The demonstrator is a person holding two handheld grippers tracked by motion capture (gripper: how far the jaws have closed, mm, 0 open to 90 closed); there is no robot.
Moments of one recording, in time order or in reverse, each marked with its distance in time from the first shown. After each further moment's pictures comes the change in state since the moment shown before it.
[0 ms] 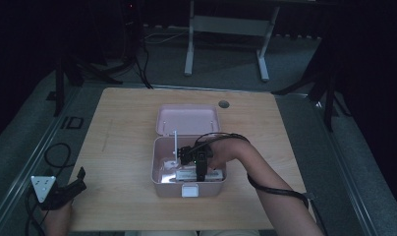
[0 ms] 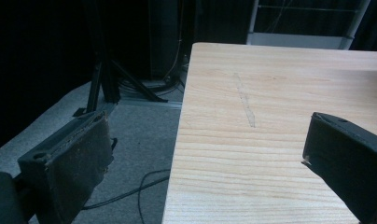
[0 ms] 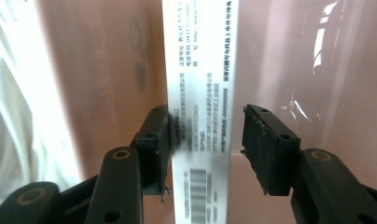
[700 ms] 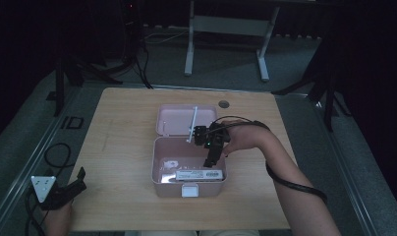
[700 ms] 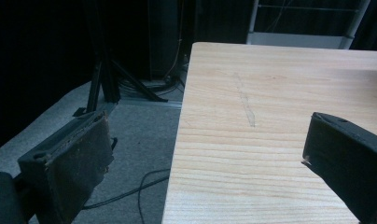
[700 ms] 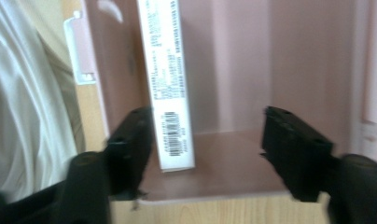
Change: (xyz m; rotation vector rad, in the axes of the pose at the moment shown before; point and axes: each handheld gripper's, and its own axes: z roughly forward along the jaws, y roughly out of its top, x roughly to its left) left arm 0.000 0.000 0.000 0.000 0.001 0.002; right arm -0.002 -0.042 -0.062 -0.173 -0.091 0.073
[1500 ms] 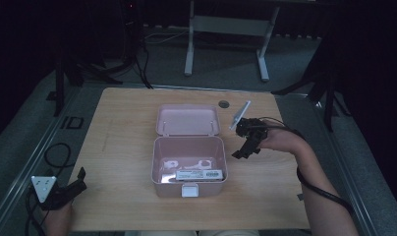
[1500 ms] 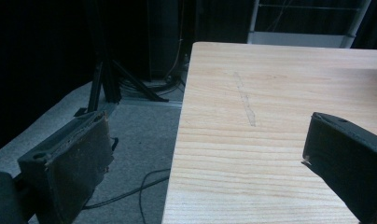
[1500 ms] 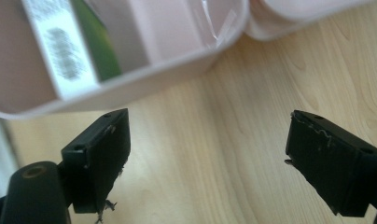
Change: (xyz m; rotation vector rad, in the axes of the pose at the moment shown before) left arm -0.001 0.000 0.000 0.000 0.004 0.004; right arm -0.040 -0.118 0.011 -0.200 -0.111 0.240
